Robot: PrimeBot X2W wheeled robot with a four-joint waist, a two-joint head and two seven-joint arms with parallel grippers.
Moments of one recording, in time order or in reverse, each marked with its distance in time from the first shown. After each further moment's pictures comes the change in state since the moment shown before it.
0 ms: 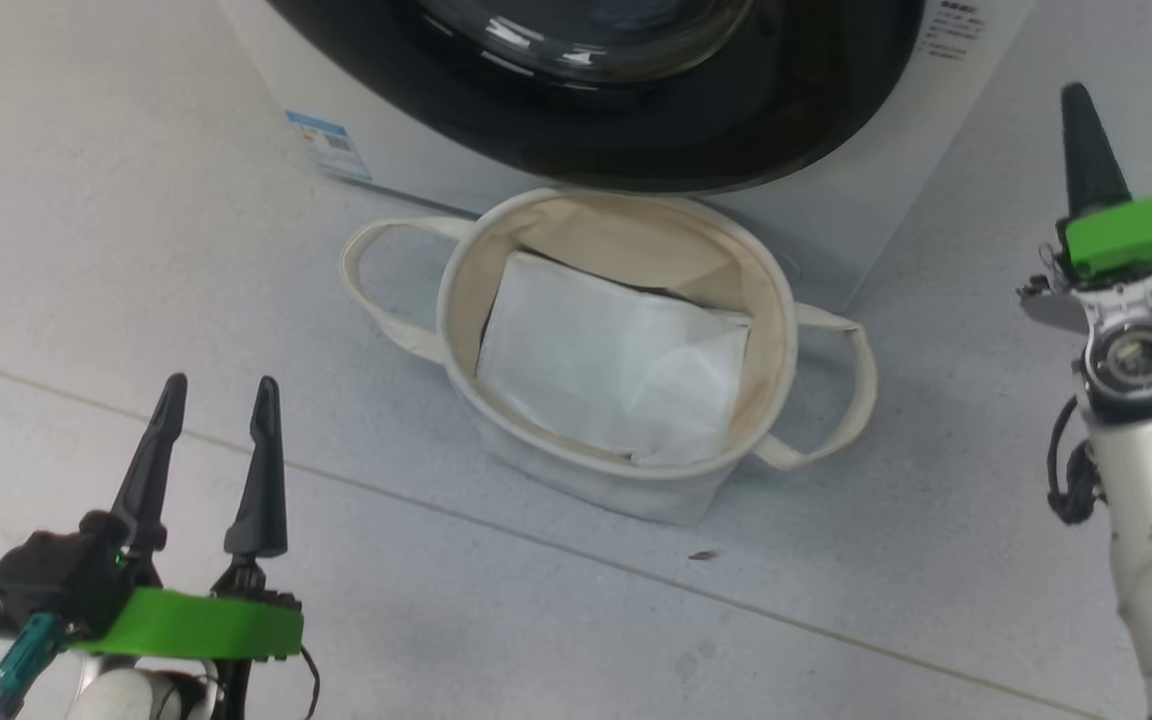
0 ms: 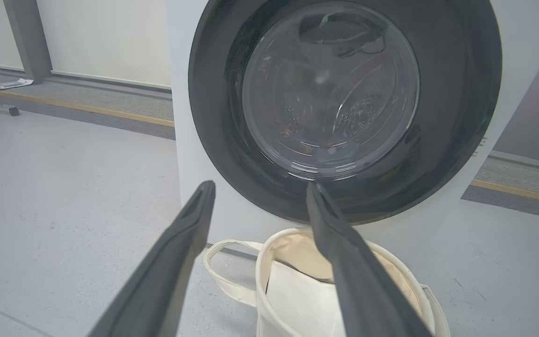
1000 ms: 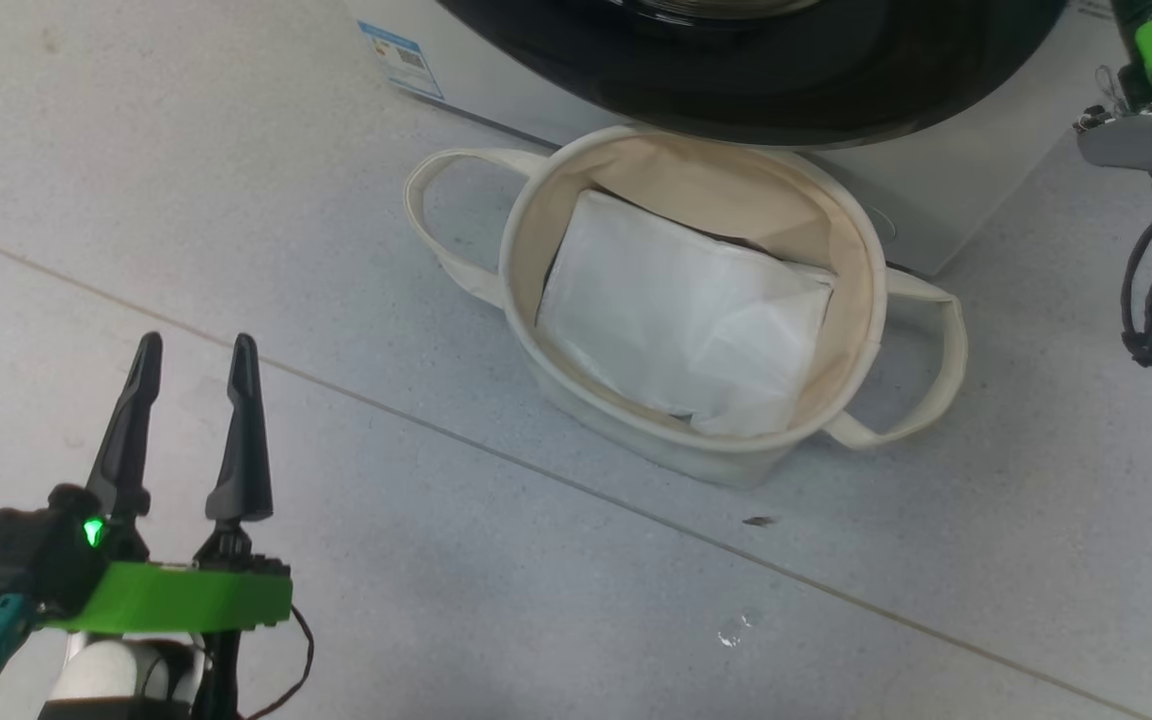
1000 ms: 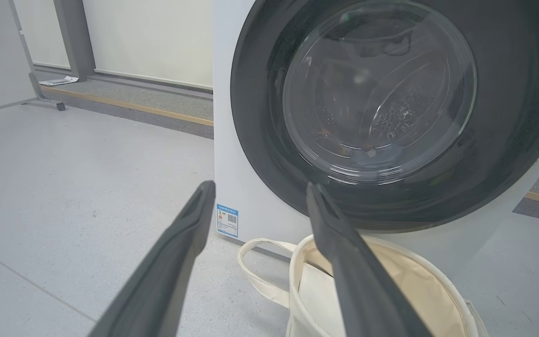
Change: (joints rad) left arm -0.038 -0.037 0.052 -0.020 0.009 -0.028 -0.006; right arm -0.347 -0.117 0.199 0.194 0.200 -0.003 0.162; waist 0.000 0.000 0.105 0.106
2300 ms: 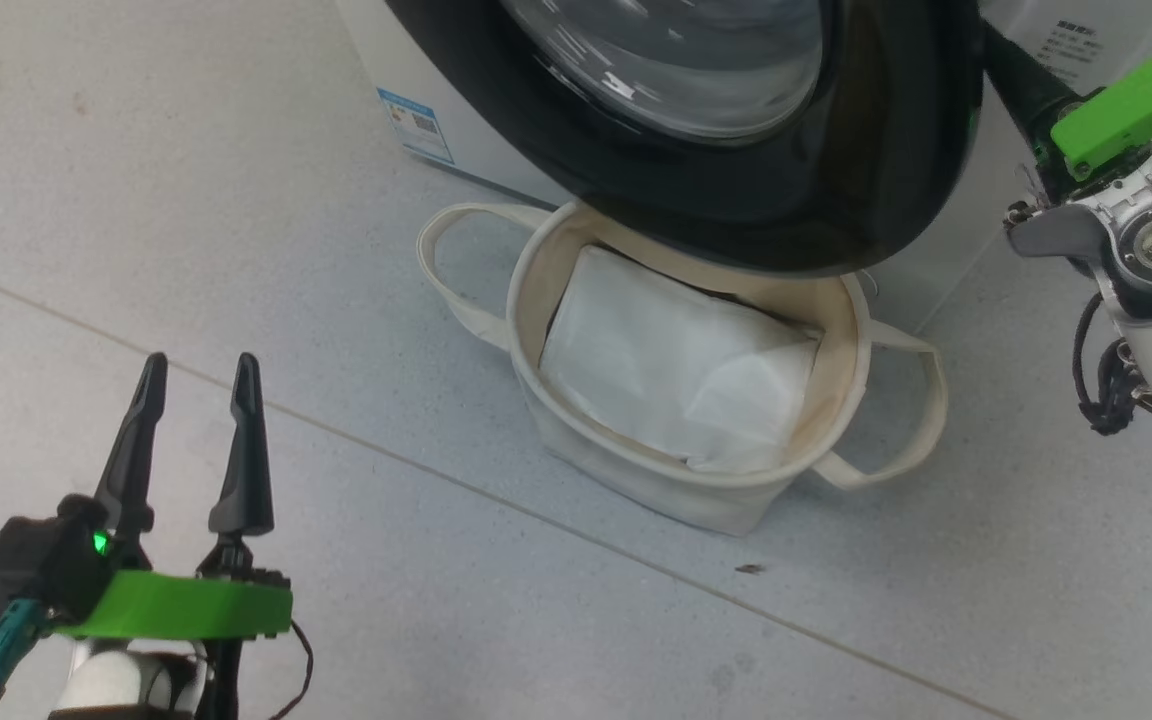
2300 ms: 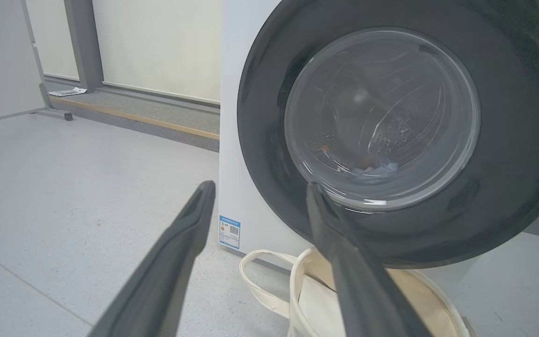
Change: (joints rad) left arm 0.009 -0.004 0.003 0.039 -0.002 -0.006 0.000; right arm 0.094 -0.024 0.127 -0.063 0.146 -0.003 0.069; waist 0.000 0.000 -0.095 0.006
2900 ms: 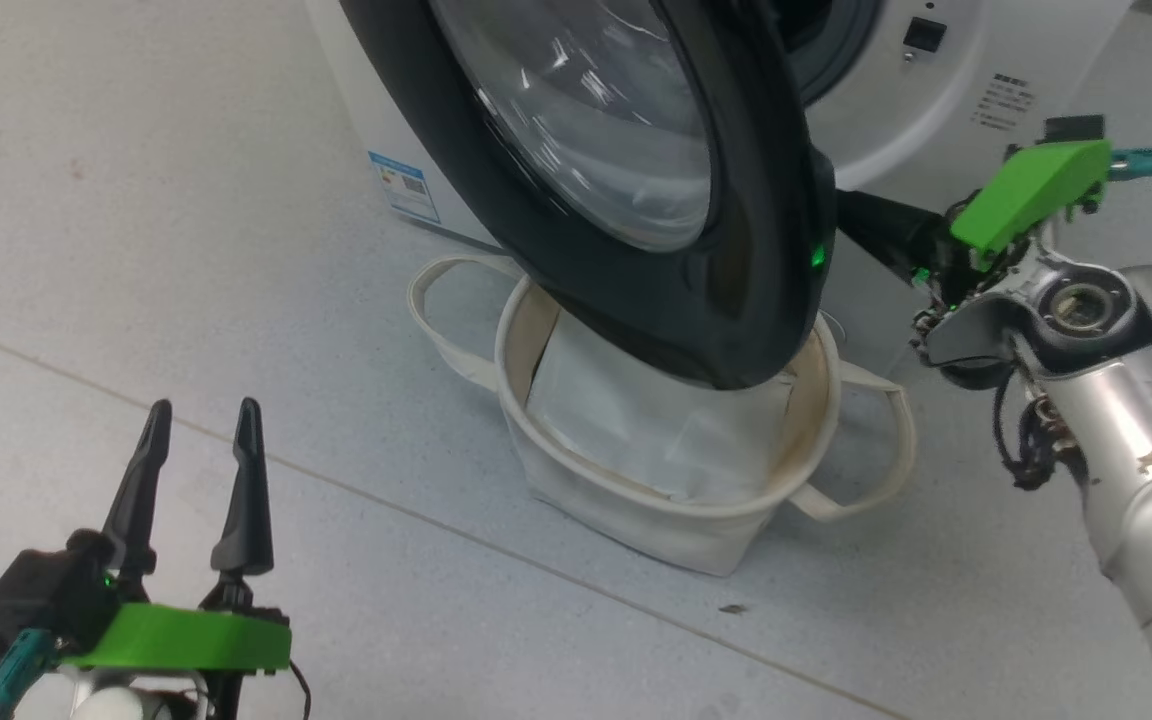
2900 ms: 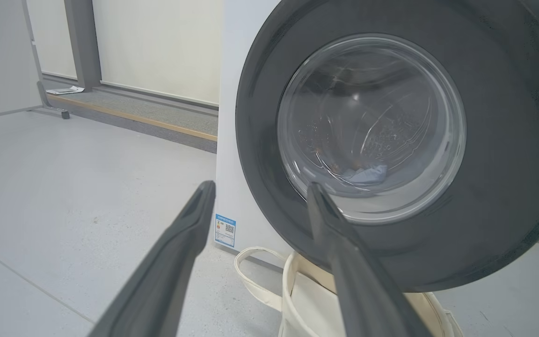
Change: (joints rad) left arm 0.058 0.011 -0.003 0.011 -0.010 0.009 0.008; right arm 0.049 0.055 0.059 0.086 0.208 0.000 0.327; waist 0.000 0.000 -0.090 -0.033
